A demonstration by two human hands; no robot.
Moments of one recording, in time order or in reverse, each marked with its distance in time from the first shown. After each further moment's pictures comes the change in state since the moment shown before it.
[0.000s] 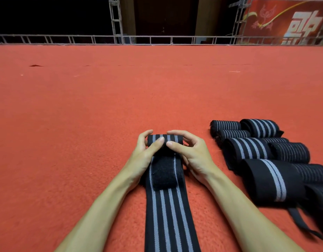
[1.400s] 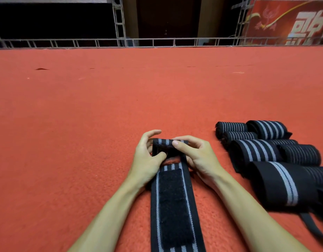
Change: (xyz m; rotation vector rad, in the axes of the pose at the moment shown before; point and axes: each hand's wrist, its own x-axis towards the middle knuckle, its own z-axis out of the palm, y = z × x) left_hand 0.000 0.002 0.004 0.117 0.138 0.256; right_hand 0.001 -0.002 0.004 -0.008 0.022 0.085
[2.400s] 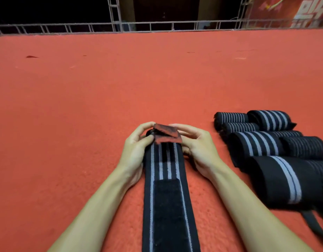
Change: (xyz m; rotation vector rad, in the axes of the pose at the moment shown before) left_hand 0.013 -0.003 0.002 -0.332 -0.020 -0.203; right_hand 0.012 0.002 -0.007 0.042 0.040 0.019
